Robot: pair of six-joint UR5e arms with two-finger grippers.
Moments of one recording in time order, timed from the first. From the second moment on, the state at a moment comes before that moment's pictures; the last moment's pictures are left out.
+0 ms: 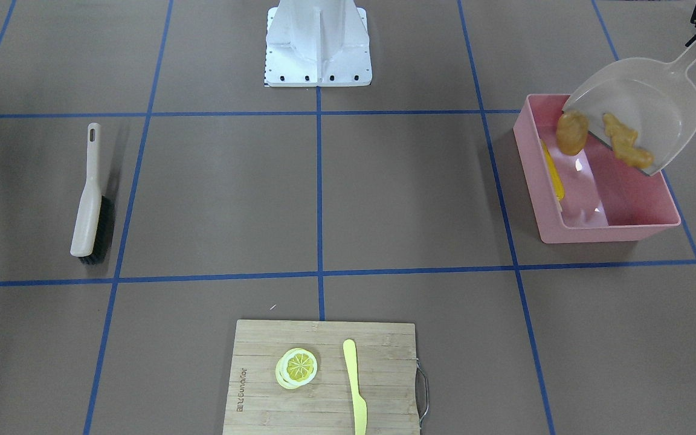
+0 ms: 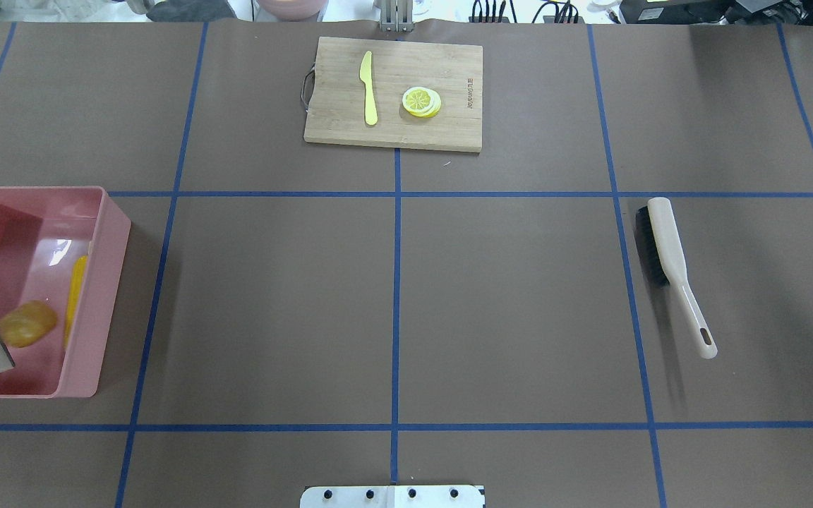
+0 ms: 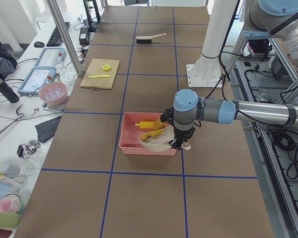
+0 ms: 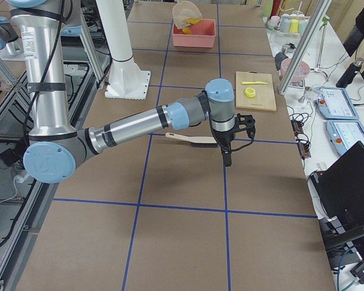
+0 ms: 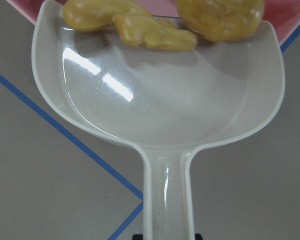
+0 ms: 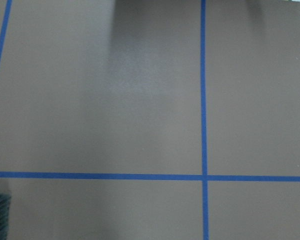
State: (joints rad) left arm -1.38 -0.97 -2.24 -1.59 -2.32 0.66; right arm 1.46 -1.53 1.87 -1.55 2.18 0.32
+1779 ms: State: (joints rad) left arm -1.18 -1.56 -2.17 -1.61 -2.43 0.67; right arm 1.49 -1.53 1.68 -1.54 2.28 0.32
